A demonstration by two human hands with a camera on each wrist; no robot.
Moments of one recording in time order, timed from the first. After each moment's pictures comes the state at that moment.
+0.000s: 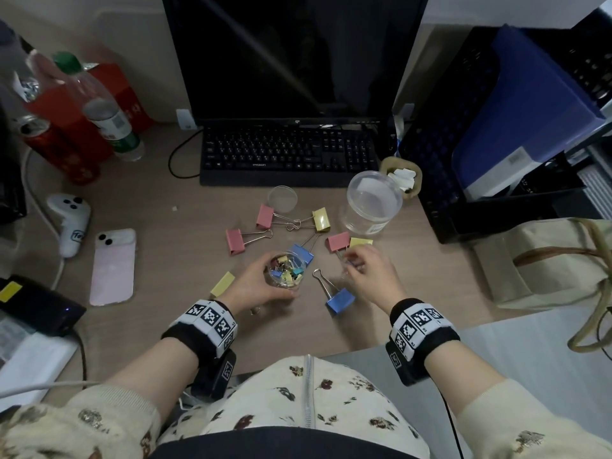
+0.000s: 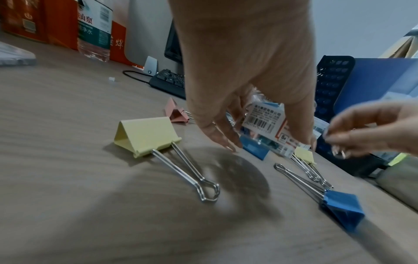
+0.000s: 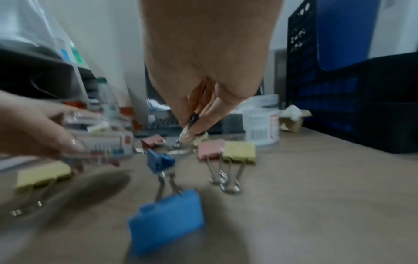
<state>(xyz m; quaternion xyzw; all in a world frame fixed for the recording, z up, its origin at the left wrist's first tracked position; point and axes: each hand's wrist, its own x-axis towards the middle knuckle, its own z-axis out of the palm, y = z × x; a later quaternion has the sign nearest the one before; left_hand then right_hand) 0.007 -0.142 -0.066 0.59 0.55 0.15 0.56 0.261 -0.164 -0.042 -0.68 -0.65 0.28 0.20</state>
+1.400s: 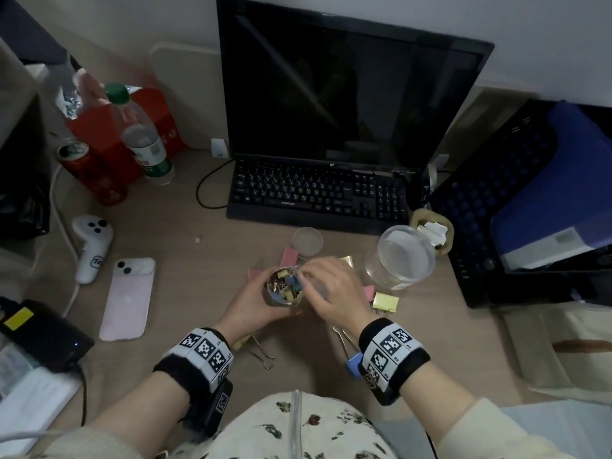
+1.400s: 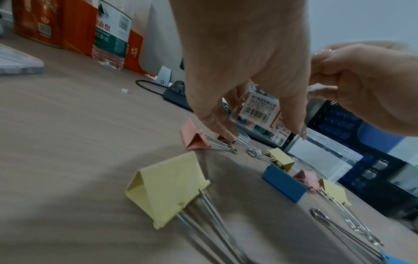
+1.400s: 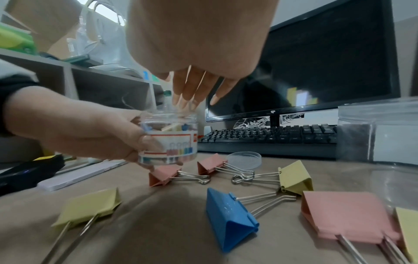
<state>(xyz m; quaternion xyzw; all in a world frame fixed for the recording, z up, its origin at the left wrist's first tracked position) -0.023 -0.097 -0.067 0.52 0.56 0.30 0.57 0.164 -0.083 -0.029 -0.47 -0.82 0.15 0.27</state>
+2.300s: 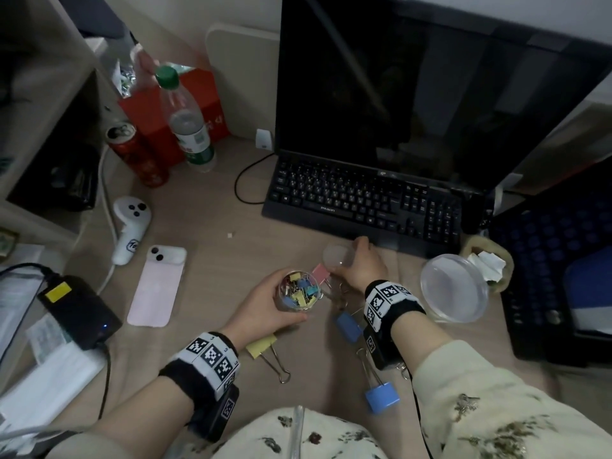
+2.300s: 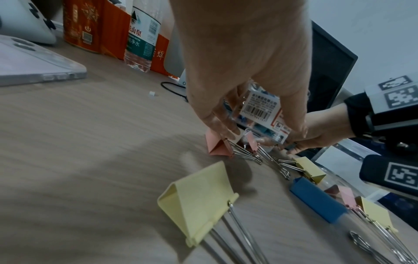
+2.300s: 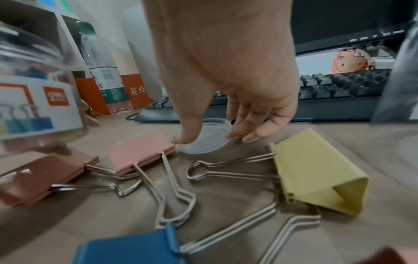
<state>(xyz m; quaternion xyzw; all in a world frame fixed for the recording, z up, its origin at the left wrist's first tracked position) -0.044 -0.087 -0.057 0.47 0.62 0.28 0.56 0.153 0.026 -0.074 -0.72 -0.62 0.30 -0.02</state>
